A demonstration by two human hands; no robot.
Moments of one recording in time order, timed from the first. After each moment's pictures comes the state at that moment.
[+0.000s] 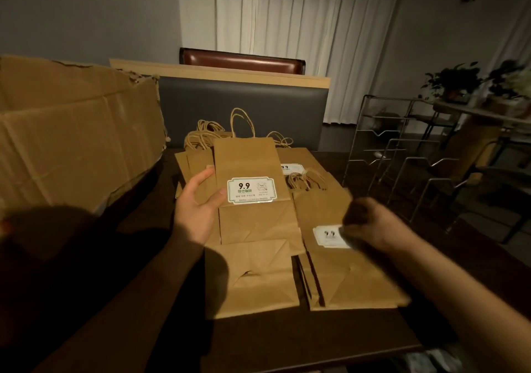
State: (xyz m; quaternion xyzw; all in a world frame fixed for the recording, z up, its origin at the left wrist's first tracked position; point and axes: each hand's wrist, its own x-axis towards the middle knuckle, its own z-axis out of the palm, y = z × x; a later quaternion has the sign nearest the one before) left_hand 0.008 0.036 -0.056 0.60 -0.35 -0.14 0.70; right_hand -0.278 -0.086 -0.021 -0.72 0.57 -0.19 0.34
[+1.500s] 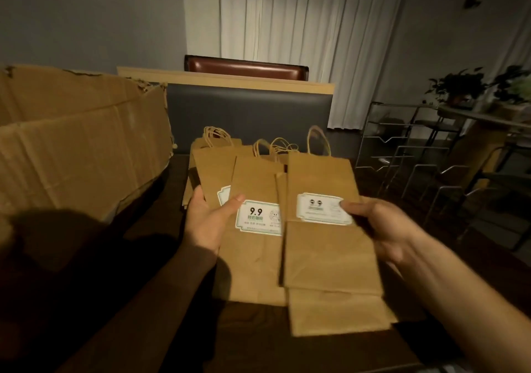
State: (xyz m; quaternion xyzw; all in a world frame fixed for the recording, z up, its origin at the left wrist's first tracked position) left_hand -0.001 0.037 -0.051 0.53 -0.28 -0.27 0.75; right_hand -0.245 -0.055 0.018 -0.46 0.41 -0.31 0.72
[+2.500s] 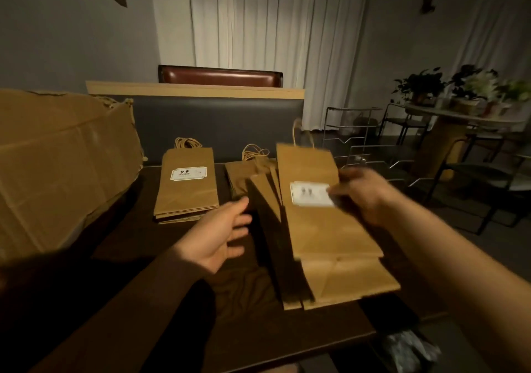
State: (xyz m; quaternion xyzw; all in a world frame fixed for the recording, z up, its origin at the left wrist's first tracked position) left_hand -0.064 0.050 -0.003 0.54 -0.30 -0.55 0.56; right_hand -0.286 -0.077 0.055 -0.63 0.51 -0.32 0.50
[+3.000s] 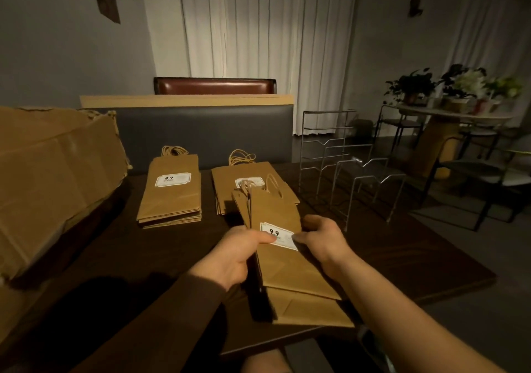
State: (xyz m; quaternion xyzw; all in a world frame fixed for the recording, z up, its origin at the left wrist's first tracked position) left_hand -0.147 0.026 -0.019 0.60 -0.24 -0.55 0.54; right_hand -0.290 -0.052 -0.034 -0.64 0.52 -0.33 0.46
